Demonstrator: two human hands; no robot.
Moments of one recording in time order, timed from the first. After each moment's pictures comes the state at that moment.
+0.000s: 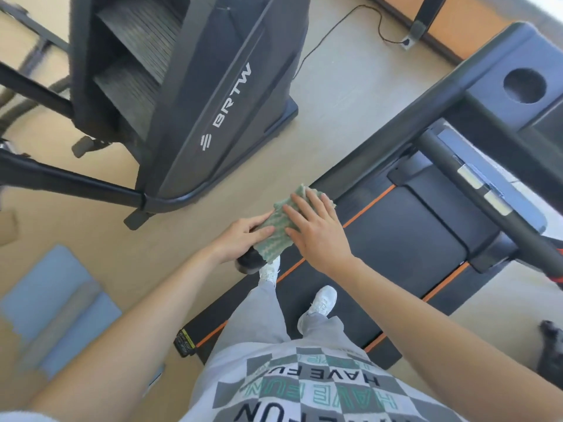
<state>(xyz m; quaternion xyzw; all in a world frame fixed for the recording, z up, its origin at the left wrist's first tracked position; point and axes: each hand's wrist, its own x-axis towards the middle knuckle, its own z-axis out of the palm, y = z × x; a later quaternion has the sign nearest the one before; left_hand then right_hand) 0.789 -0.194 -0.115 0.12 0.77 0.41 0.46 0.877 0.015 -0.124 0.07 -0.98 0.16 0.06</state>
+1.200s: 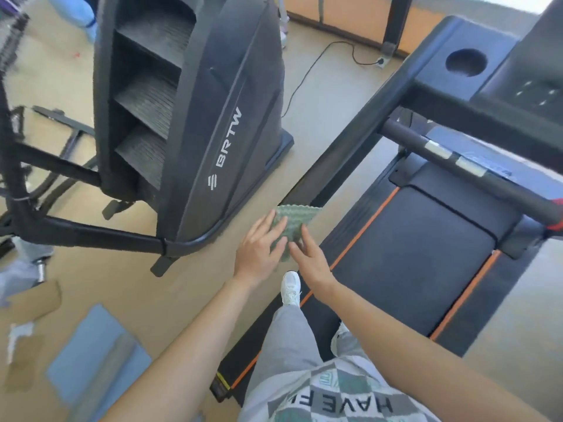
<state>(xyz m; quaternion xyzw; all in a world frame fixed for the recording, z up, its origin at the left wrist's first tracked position) 0.856 -0.157 -0.107 0.29 0.93 0.21 0.12 0.943 -0.033 -0.139 -0.29 -0.58 0.76 -0.09</state>
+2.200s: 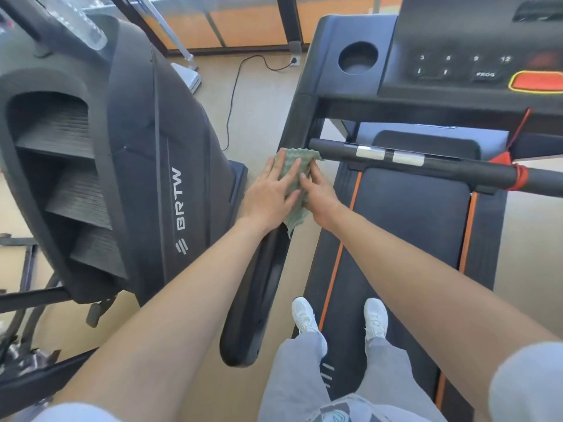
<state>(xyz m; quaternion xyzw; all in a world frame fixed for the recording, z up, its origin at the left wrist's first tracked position) 0.720 0.085 -0.104 0.54 0.83 0.02 0.11 0.816 0.176 -0.166 -0.38 -0.42 0.82 0.12</state>
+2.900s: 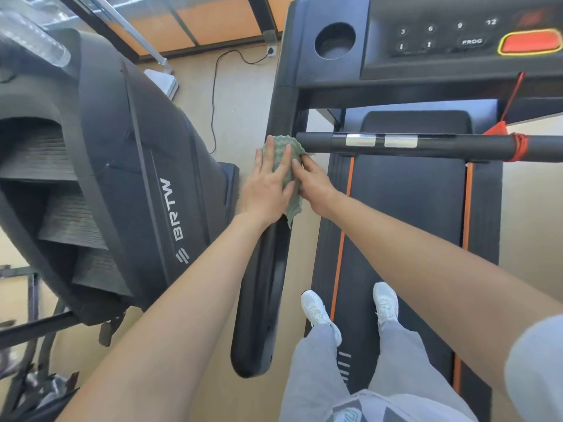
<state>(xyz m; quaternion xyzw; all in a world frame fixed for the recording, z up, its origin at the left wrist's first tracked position) 0.713 0.109 -0.109 0.56 0.82 0.00 0.12 0.808 0.192 -0.169 -0.36 -0.43 0.81 0.16</state>
